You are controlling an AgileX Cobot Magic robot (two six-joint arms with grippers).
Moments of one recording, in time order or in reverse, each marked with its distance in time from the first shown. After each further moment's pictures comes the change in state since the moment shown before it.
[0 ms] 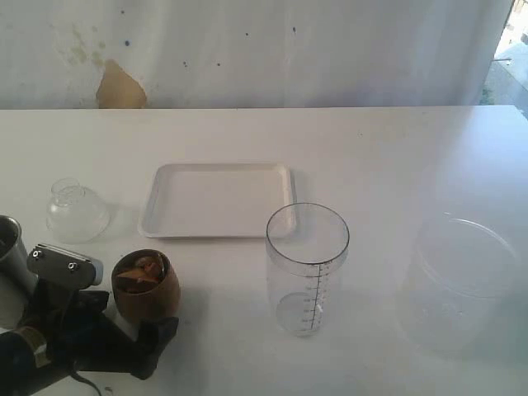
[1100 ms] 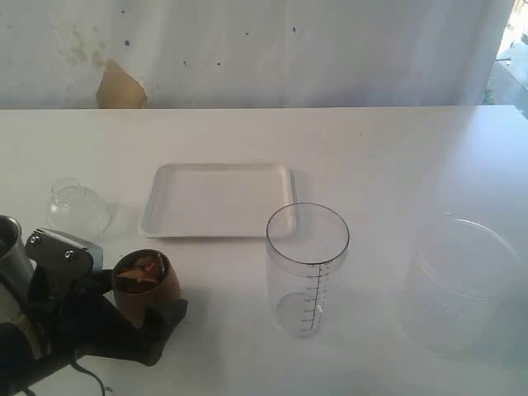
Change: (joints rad) left arm 0.000 -0.048 -0.002 0.046 -0.066 0.019; right arm 0.000 0.000 0.000 0.000 0.000 -0.002
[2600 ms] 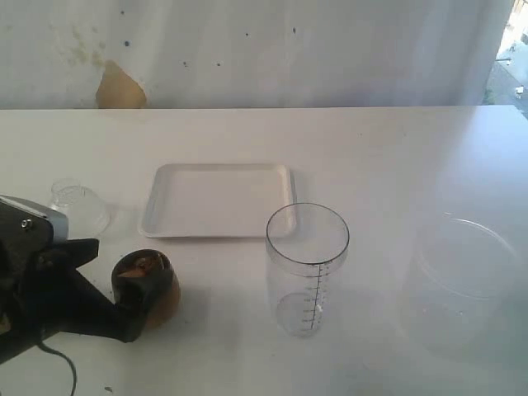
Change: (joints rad) left arm 0.000 -0.316 -0.002 -0.063 0.228 0.089; right arm 0.000 0.000 0.000 0.000 0.000 0.000
